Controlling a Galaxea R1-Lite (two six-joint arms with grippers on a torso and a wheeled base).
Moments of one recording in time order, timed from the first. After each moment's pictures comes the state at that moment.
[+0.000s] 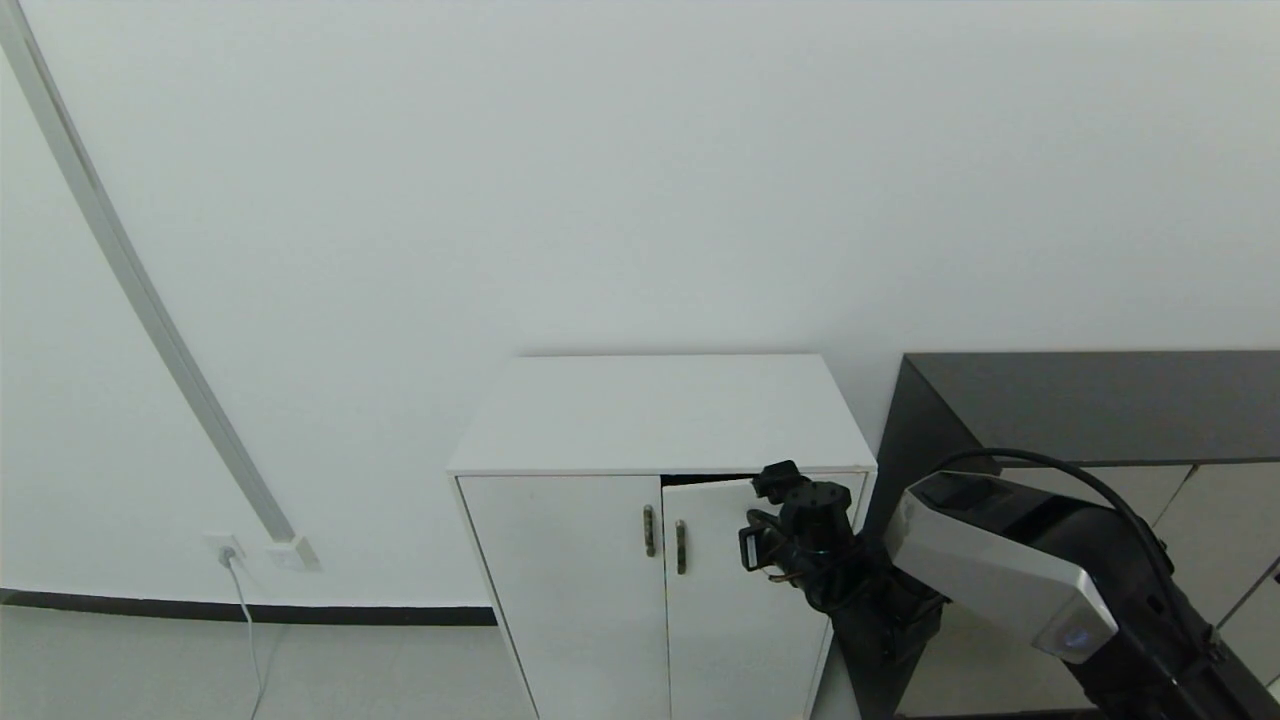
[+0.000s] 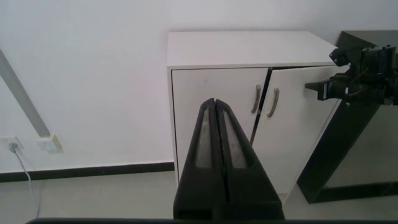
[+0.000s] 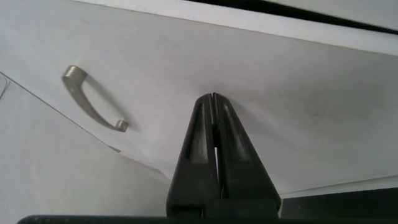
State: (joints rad) left arm 0.00 0.00 0.00 0.00 -0.05 -0.02; right arm 0.54 2.66 -1.26 -1.08 -0.18 0.08
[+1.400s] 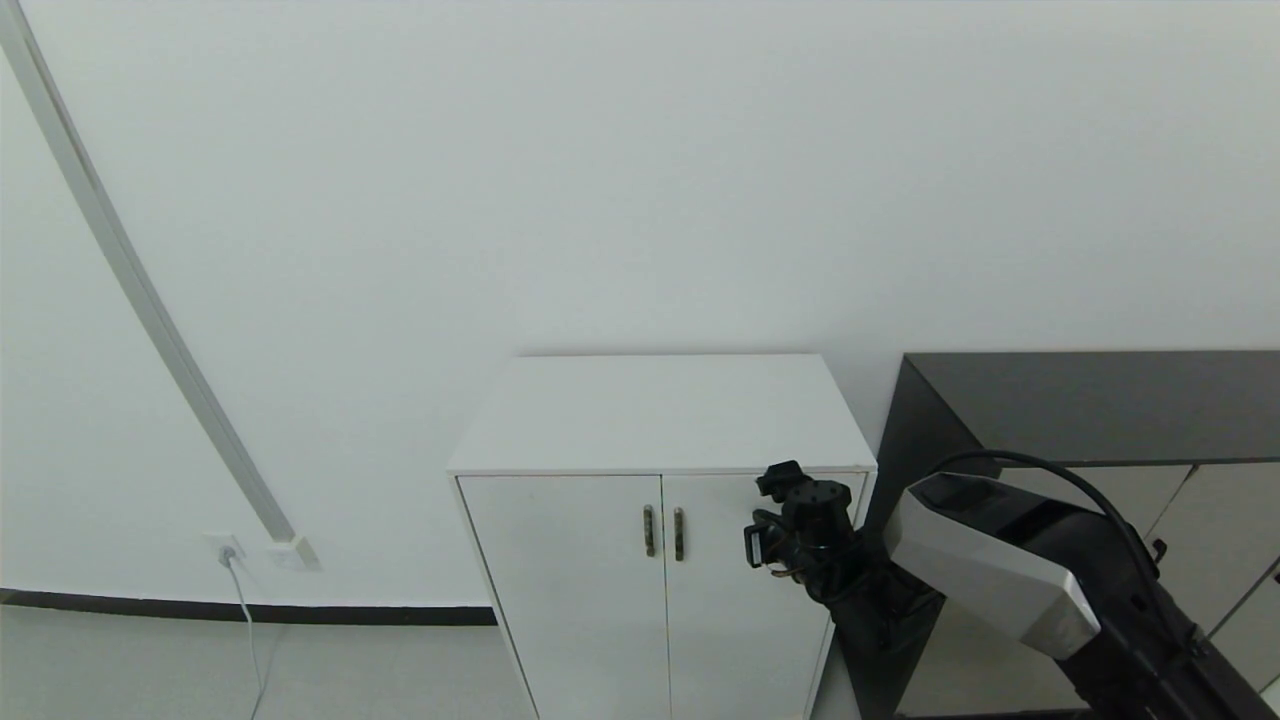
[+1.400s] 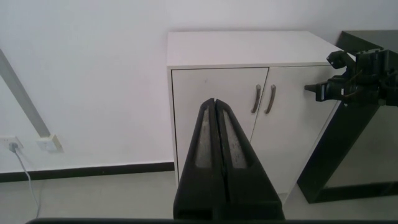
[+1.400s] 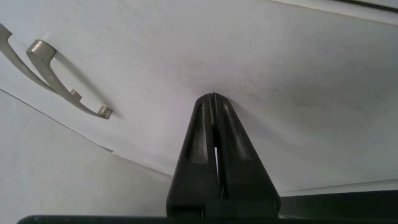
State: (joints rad) left arm 0.00 0.00 0.00 0.00 -0.05 -0.02; right arm 0.51 2.70 -1.33 -1.04 -0.18 0.08
